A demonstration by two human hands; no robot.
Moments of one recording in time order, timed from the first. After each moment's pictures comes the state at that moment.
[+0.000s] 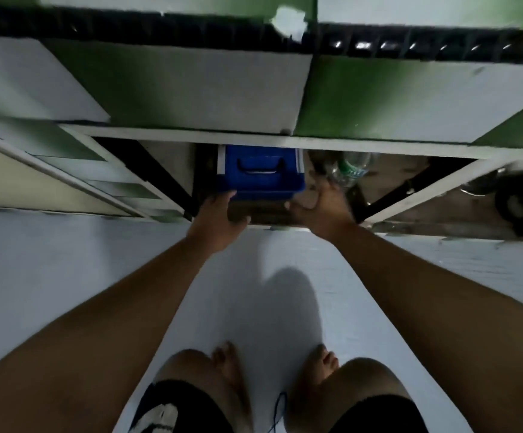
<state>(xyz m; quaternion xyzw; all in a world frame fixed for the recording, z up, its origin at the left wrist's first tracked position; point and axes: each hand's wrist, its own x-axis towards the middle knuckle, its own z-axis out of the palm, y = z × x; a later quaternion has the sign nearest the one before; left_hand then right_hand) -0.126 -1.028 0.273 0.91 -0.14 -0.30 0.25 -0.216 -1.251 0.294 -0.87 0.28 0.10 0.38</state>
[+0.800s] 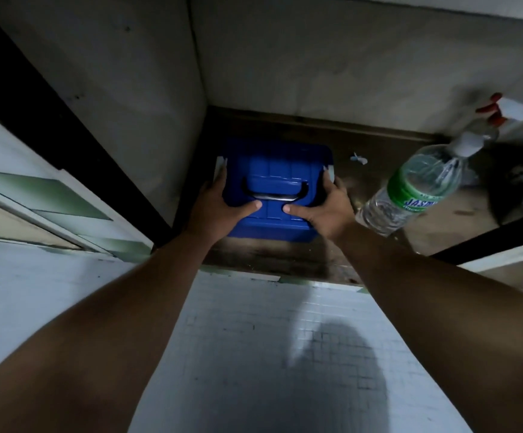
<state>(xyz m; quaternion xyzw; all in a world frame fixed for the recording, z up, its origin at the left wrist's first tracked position) 0.005 -1.070 0.063 0.89 -0.13 -0.16 0.41 -0.094 -1.297 0.083 -0.84 0.25 -0.01 0.47</state>
